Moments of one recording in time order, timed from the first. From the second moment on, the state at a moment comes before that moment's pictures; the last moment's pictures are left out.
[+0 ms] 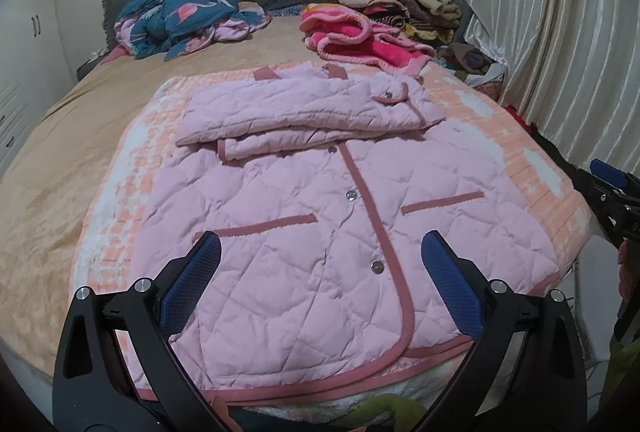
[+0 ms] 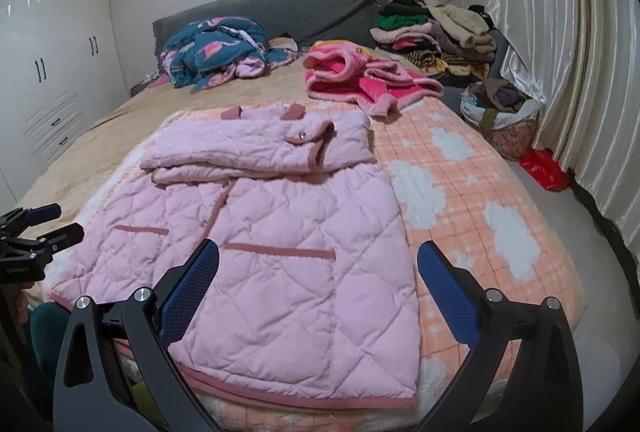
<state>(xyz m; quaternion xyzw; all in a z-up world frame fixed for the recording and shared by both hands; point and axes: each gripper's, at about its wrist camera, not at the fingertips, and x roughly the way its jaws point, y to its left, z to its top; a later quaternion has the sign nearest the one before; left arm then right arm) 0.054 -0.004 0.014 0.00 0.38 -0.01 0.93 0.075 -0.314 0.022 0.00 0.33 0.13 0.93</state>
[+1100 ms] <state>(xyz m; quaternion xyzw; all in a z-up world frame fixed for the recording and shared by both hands) 0.035 0.109 -0.064 -0.02 0.45 0.13 0.88 0.086 -0.366 -0.097 0.01 0.46 0.09 0.88</state>
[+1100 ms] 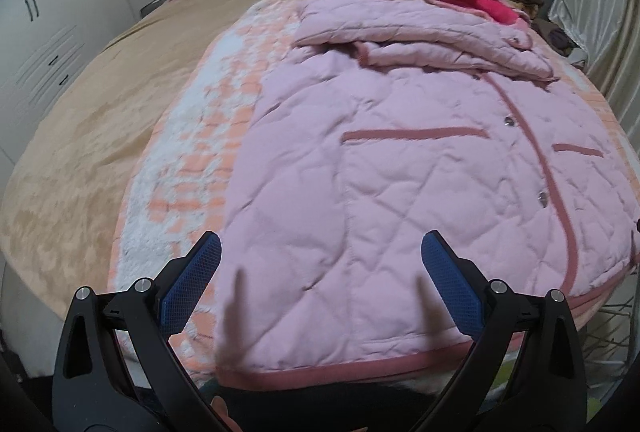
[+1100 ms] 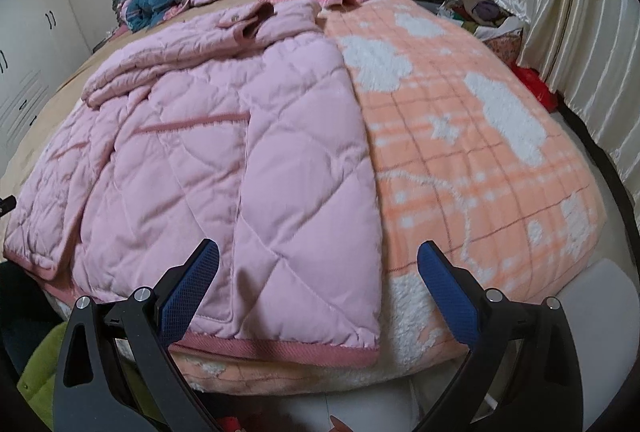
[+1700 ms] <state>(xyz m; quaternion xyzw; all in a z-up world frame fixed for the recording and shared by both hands) 0.043 0.141 -0.096 -0.07 0.55 0.09 0.83 0.084 -0.374 -0.123 0.03 0.50 0.11 0.86</state>
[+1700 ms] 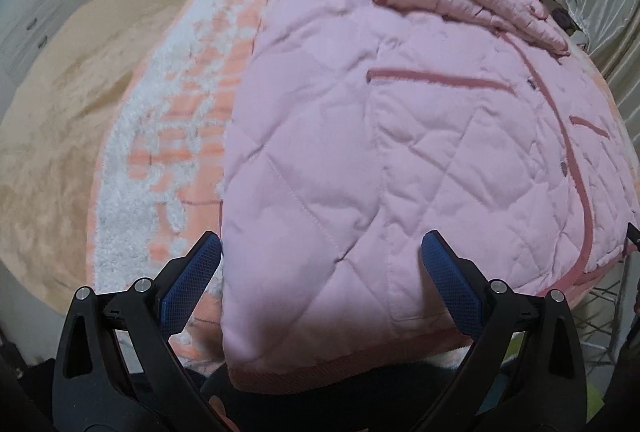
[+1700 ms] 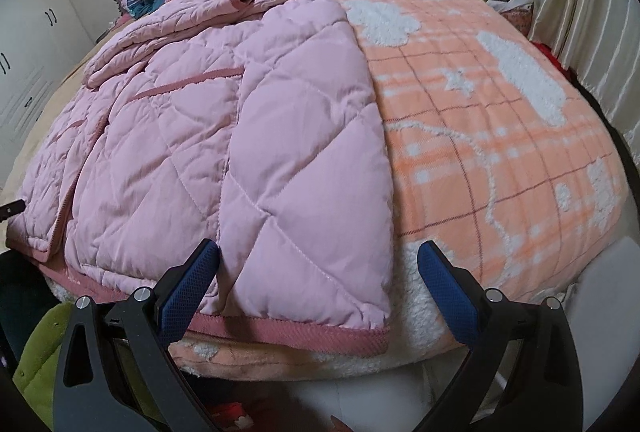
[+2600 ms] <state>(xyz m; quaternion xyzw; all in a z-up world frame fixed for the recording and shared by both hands) 0.048 0.160 -0.125 -0.10 0.62 0.03 0.78 0.073 -0.378 -0.047 0.13 0.40 0.23 0.88</state>
